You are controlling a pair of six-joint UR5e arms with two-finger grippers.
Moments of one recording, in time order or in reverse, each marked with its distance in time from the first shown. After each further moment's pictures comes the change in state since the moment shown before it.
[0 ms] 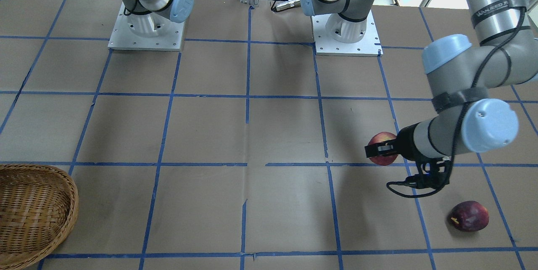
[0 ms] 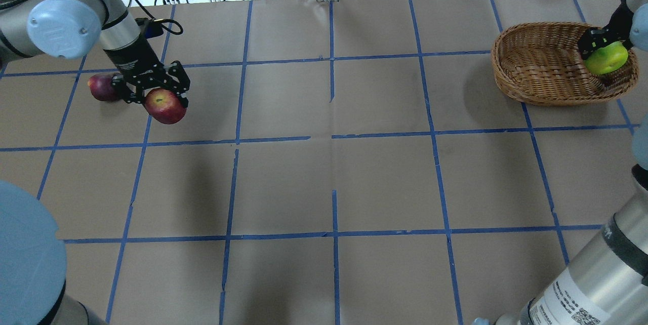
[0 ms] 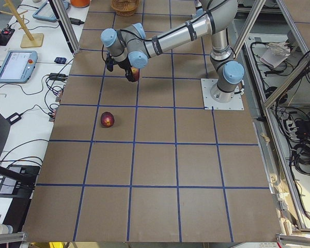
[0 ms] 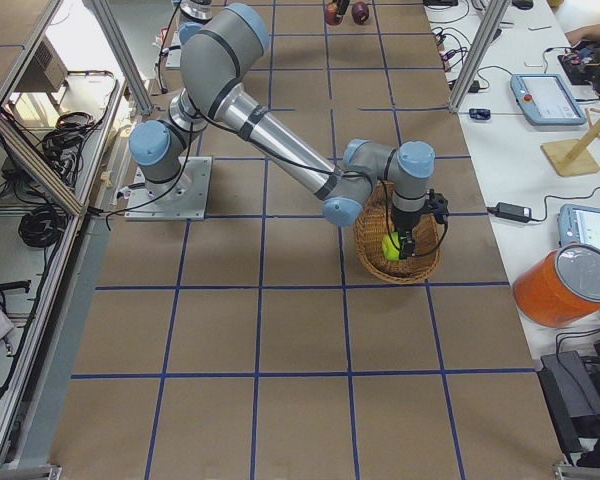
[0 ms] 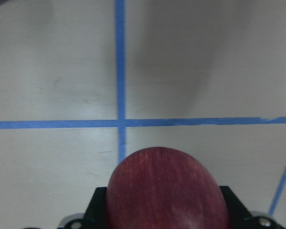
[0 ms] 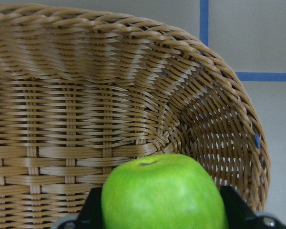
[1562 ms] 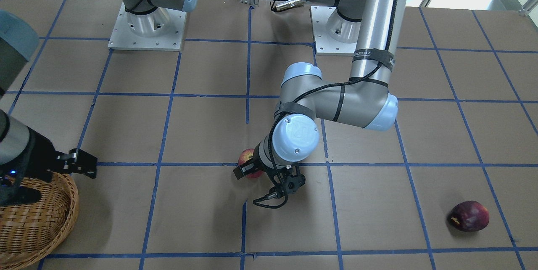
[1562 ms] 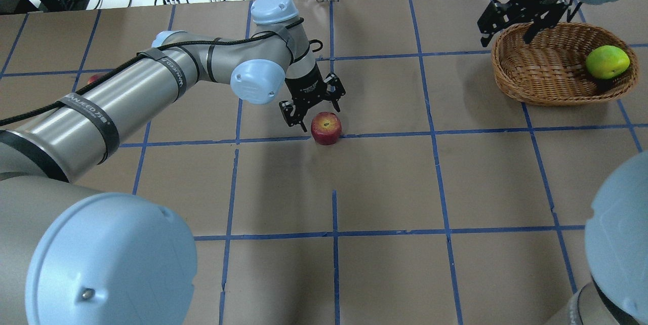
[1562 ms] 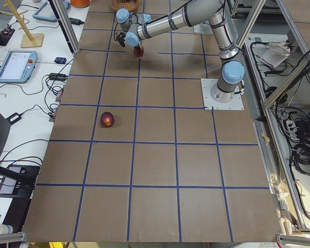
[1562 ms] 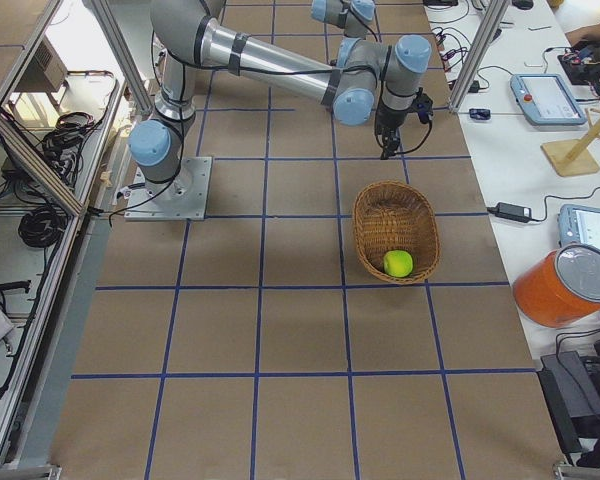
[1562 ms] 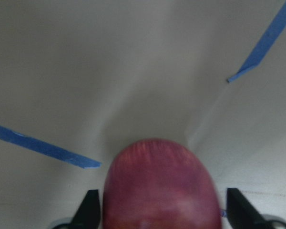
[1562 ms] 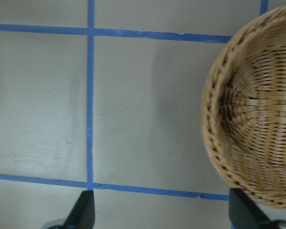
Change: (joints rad) left arm -0.388 -0.180 0.039 0.280 -0.184 -0.698; right arm 0.347 -0.225 -0.013 0.460 0.166 0.291
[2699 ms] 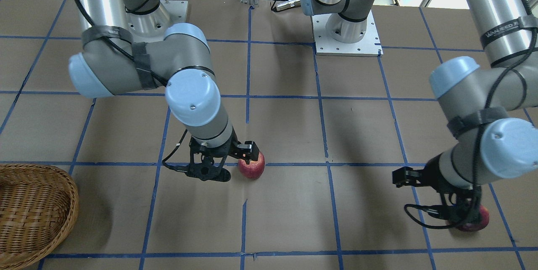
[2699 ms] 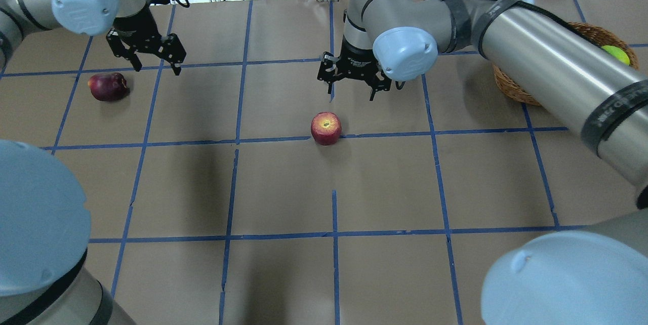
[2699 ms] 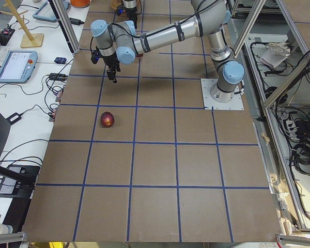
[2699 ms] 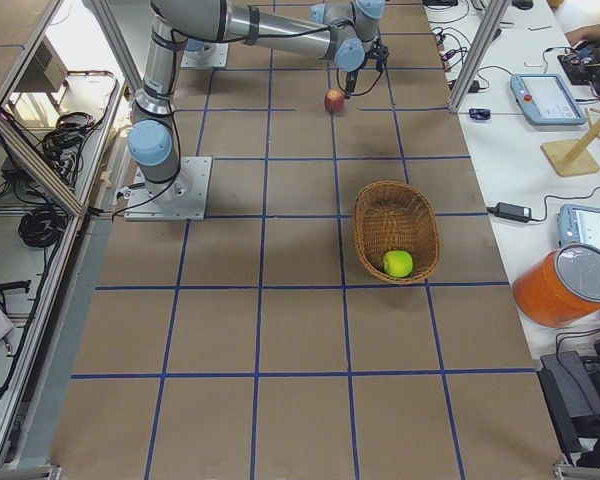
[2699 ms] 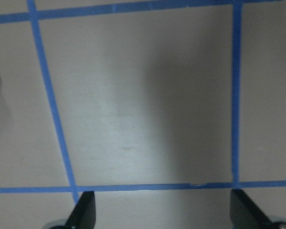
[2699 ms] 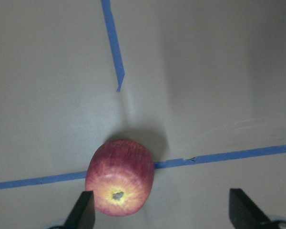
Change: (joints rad) left arm 0.455 0.072 0.120 -0.126 0.349 1.123; right arm 0.459 0.090 0.098 -0.202 0.069 0.710
